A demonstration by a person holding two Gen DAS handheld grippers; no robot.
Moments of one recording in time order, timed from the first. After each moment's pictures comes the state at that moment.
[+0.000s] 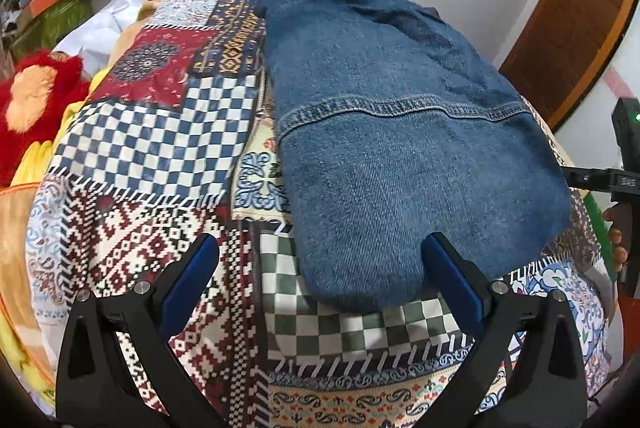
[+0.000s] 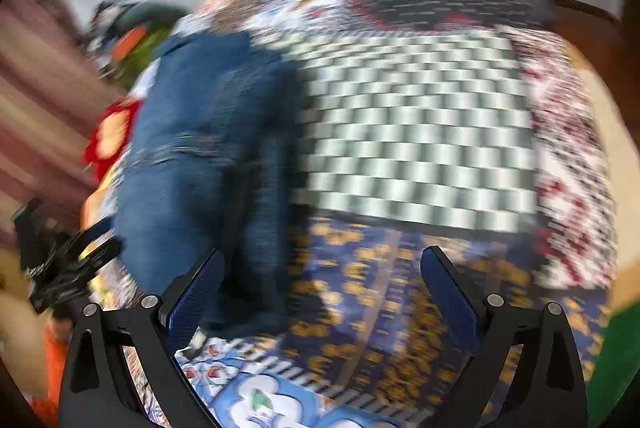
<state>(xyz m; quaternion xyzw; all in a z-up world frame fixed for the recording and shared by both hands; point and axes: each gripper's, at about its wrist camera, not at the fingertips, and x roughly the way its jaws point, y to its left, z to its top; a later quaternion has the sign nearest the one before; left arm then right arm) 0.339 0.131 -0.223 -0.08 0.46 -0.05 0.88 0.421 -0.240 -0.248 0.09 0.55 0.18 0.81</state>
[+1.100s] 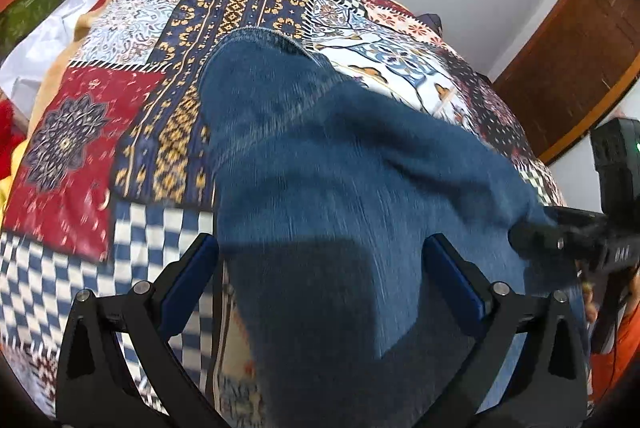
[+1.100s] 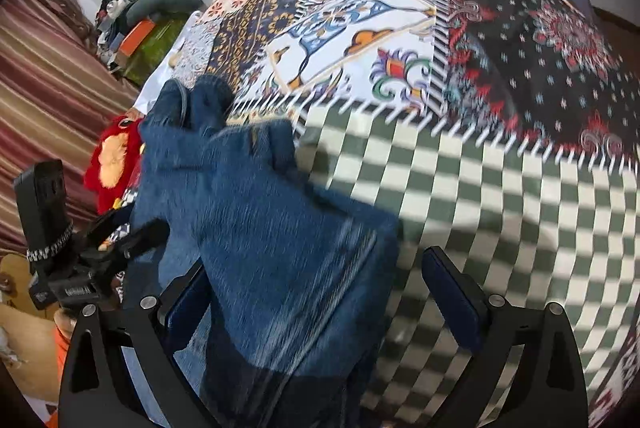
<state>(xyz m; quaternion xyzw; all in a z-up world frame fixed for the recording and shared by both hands) 0.539 0.142 -0.233 -0.12 0.49 -0.09 0.86 0.568 -0.134 -0.264 0.08 0.56 0.26 0.78</state>
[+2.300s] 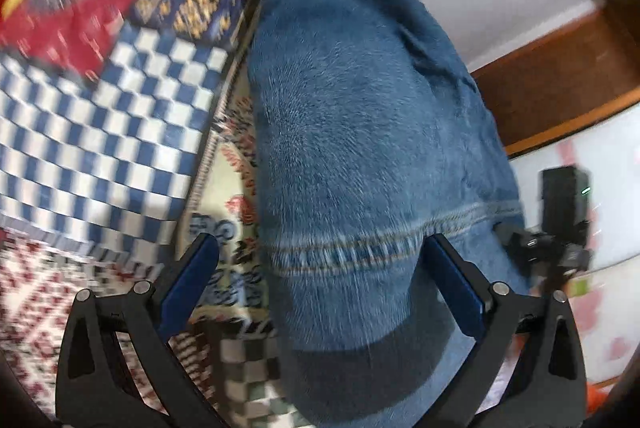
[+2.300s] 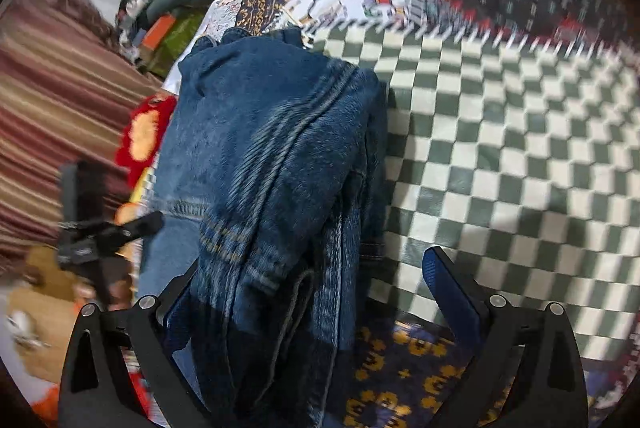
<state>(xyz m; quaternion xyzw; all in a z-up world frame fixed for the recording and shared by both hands) 0.462 0.178 -0.271 -0.29 0.53 -0.16 0.78 0.501 -0.174 -0.278 0.15 0.58 0.30 0.74</state>
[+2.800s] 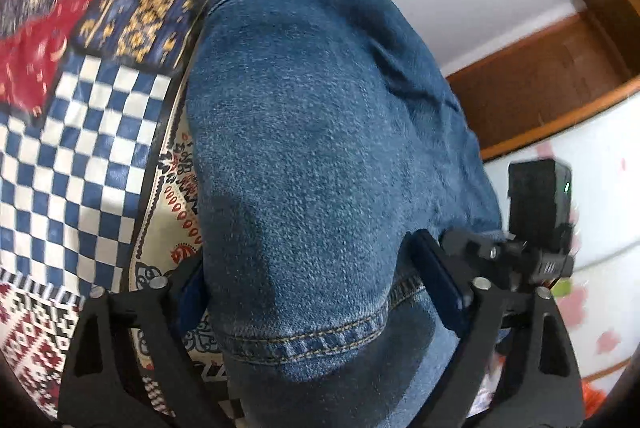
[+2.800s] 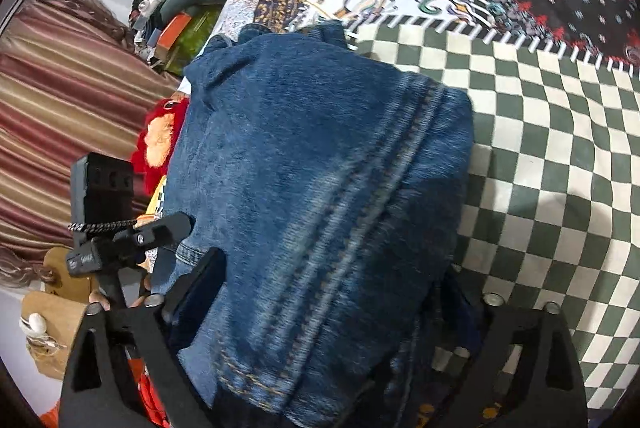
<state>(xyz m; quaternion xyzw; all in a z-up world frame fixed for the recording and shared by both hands) 0.485 0.145 -0.258 -0.27 0.50 -0.19 0.80 0.520 -0.126 -0.283 0.15 0.57 0.33 0.74</state>
